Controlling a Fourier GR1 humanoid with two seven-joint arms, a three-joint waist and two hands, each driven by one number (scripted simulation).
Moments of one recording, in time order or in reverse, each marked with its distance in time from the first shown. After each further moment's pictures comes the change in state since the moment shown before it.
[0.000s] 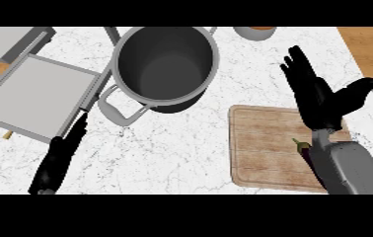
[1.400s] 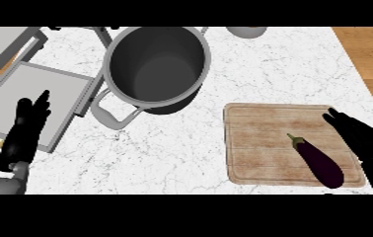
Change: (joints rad) left arm -0.129 0.054 0.174 0.058 -0.032 0.070 0.166; right arm 0.523 -0.555 0.143 -0.593 0.873 0.039 0.197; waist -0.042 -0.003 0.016
